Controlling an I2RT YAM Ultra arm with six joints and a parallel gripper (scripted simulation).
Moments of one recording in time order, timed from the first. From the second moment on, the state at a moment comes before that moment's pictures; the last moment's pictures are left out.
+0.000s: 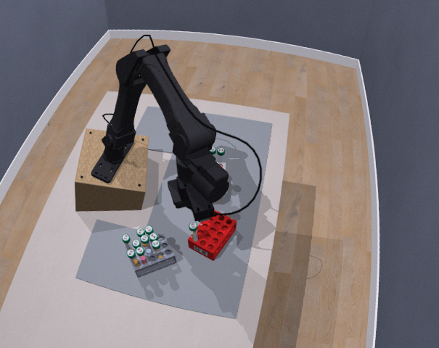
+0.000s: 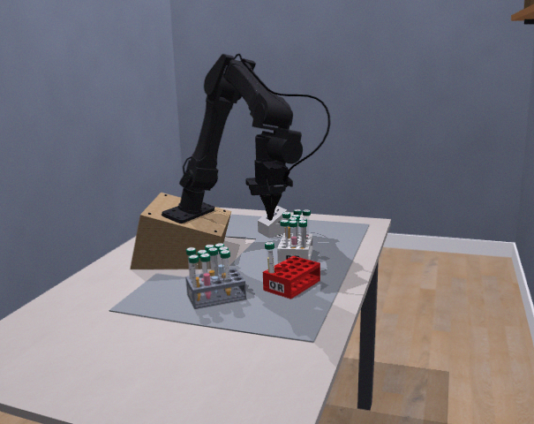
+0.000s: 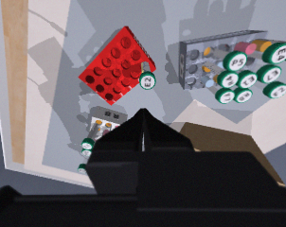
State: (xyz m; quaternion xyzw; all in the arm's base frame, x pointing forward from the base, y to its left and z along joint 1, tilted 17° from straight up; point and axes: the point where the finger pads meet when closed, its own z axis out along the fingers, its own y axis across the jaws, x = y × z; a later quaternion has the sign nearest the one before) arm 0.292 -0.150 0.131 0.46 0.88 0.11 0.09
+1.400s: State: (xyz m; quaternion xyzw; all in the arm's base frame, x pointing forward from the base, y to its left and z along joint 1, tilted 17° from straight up) arm 0.262 -0.094 0.108 0.14 0.98 0.07 0.12
